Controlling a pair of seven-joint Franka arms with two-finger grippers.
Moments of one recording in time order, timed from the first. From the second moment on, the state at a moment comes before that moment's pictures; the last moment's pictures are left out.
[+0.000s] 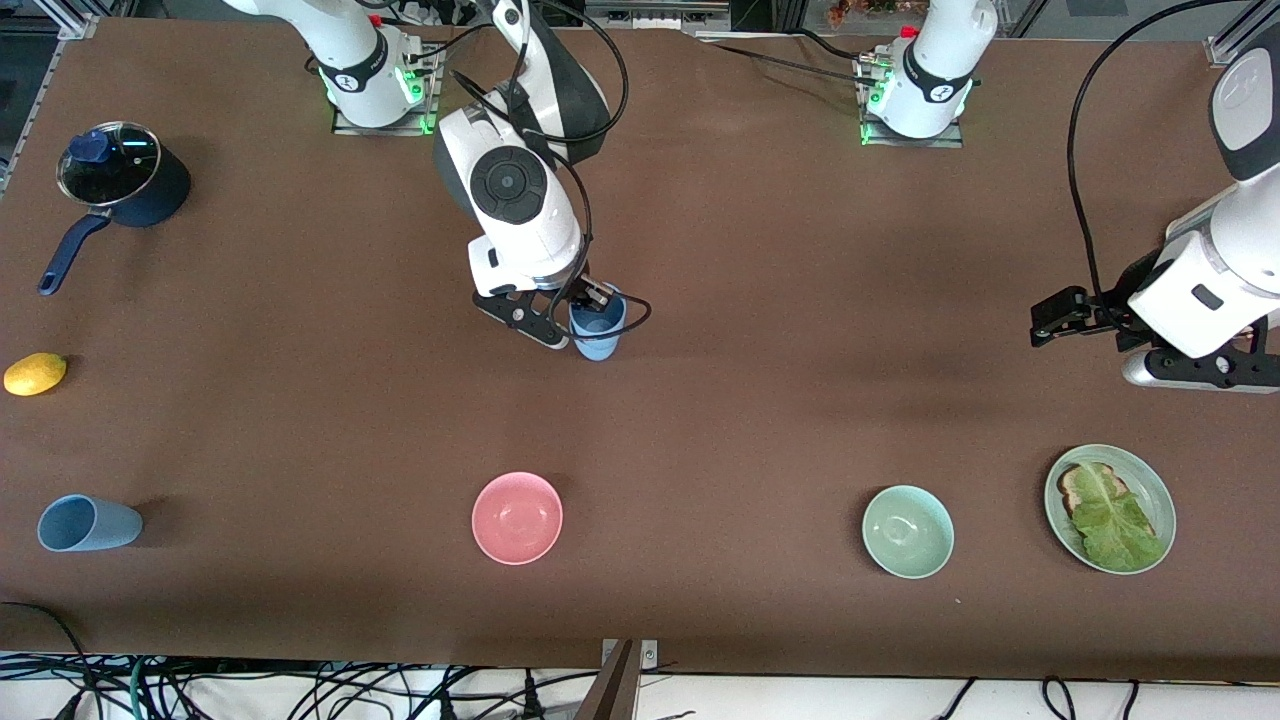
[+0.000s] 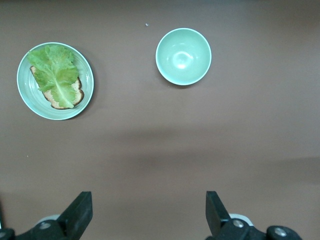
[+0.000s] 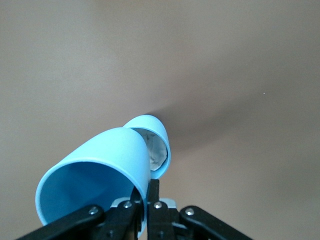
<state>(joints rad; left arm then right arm) -0.04 0.25 -0.03 -1.40 0.00 1.63 -0.03 0.95 0.48 -0.34 -1.59 0.28 1.99 1.03</state>
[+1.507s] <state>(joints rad) 0.00 0.03 -0.02 -1.58 0.00 1.51 0.00 0.96 0.47 -0.37 -1.61 0.26 1.93 1.02</state>
